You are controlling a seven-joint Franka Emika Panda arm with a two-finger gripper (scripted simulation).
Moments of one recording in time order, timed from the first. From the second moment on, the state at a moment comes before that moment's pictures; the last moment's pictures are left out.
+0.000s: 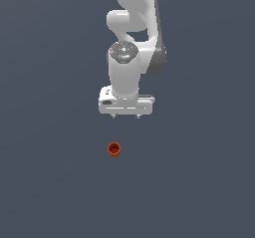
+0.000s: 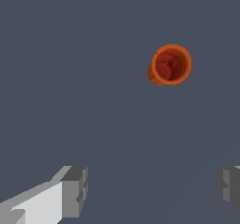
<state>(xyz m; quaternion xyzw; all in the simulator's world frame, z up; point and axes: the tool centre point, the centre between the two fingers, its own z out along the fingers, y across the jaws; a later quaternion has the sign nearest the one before) -0.016 -0.006 0.168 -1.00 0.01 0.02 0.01</state>
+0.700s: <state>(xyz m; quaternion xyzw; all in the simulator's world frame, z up) -0.025 0.022 0.171 -1.00 -0.01 0.04 0.01</state>
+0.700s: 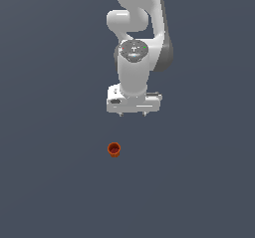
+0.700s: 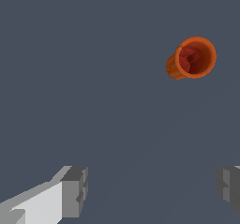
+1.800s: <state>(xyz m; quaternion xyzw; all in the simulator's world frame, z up) 0.029 -0.011 0.137 -0.99 -0.17 0.02 0.01</state>
